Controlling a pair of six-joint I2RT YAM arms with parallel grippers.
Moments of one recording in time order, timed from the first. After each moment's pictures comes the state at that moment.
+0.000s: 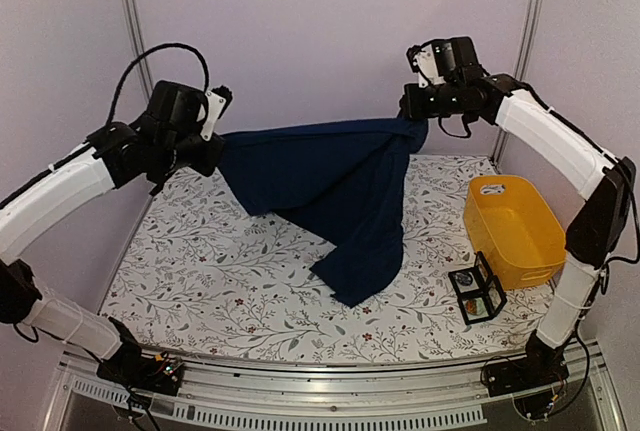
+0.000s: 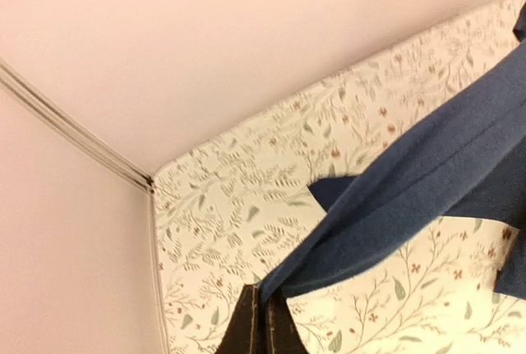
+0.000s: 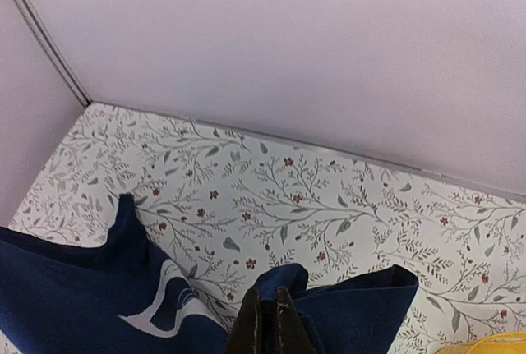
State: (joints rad) left arm -0.67 1.35 1.32 -0.61 -0.54 0.13; right arm 0.51 1.83 1.90 -0.62 0.08 0.17
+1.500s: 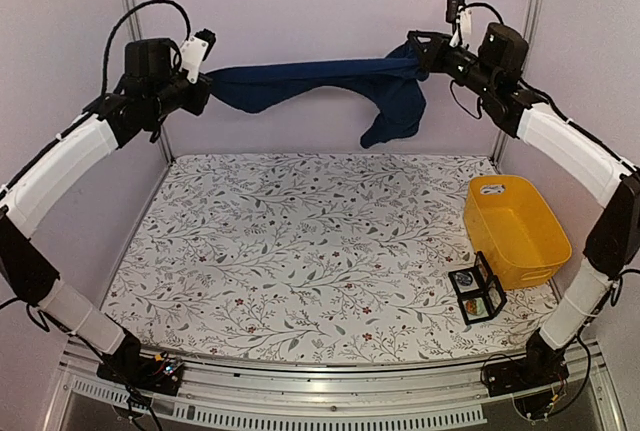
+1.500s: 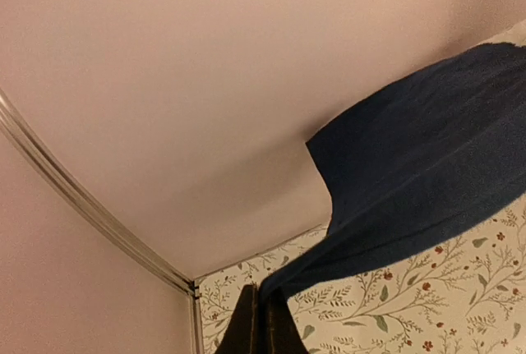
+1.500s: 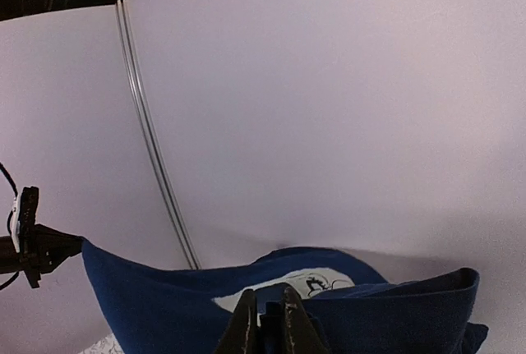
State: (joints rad) left arm -0.40 1.50 1.63 -0.30 -0.31 0.38; right arm 0.40 1.72 1.75 0.20 -0.24 0.27
